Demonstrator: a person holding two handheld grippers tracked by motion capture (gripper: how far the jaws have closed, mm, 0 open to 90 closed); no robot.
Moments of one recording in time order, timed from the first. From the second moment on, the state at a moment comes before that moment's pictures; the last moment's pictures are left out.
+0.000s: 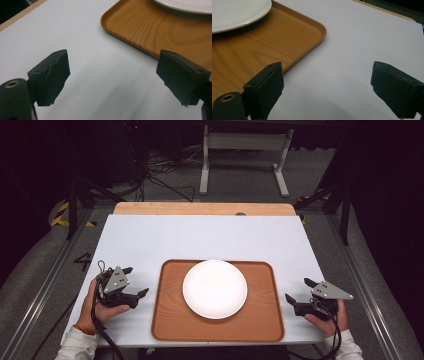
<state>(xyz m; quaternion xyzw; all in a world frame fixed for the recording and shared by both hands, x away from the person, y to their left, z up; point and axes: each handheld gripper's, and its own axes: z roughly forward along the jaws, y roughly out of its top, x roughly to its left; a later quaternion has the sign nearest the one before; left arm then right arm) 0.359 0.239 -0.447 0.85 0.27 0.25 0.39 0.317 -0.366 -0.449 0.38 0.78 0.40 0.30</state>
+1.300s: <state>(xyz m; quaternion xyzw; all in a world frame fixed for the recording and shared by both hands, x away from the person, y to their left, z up) 0.337 0.248 -0.457 0.83 0.30 0.24 0.41 0.319 -0.368 -0.450 0.38 0.77 0.40 0.30</state>
